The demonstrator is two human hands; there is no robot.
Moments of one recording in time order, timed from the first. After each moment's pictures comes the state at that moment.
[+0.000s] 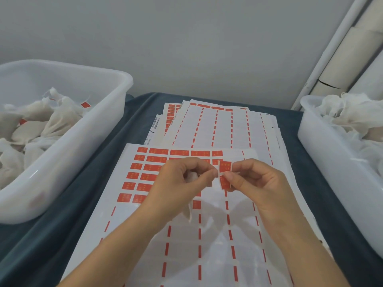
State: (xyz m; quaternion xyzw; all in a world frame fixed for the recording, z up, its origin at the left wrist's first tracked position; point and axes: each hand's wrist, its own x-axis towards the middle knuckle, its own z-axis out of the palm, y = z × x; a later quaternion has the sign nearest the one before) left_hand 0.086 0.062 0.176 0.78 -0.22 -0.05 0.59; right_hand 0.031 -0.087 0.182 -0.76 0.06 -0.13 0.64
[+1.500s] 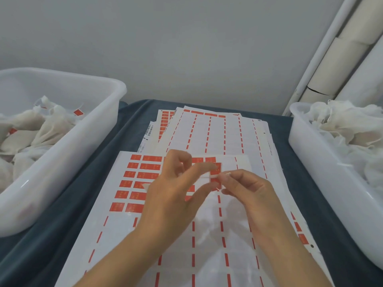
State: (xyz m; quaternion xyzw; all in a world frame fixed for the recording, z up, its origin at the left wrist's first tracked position) left_hand 0.076 0.056 0.171 0.84 -0.29 0.25 0.39; right_hand 0.035 -0.083 0.176 -0.74 0.12 -0.12 0.65
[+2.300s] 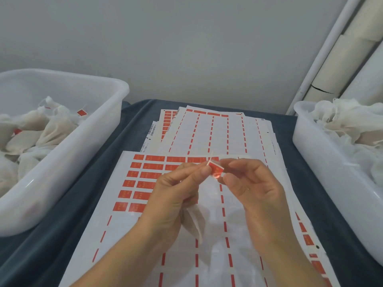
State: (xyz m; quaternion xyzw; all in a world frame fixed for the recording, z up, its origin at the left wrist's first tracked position) left_hand 0.070 0.059 0.184 0.58 -0.06 -0.17 0.79; right_hand 0.027 -0.071 0.184 -0.67 0.01 -0.19 0.71
